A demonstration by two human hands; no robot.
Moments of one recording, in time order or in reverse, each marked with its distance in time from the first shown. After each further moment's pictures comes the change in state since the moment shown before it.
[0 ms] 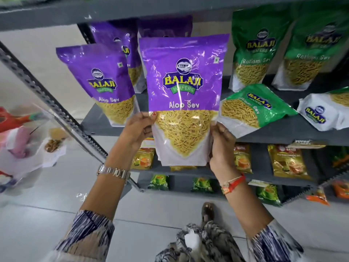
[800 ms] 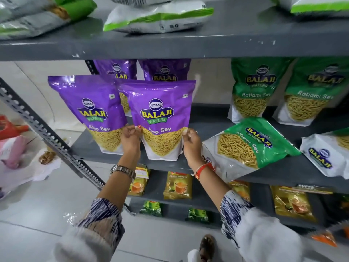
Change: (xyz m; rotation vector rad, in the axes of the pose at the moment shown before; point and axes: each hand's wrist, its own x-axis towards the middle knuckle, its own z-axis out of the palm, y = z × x) left_hand 0.105 -0.008 0.011 -0.232 0.538 0.108; right_hand 0.116 0.037 0.067 -0.606 -0.237 -0.129
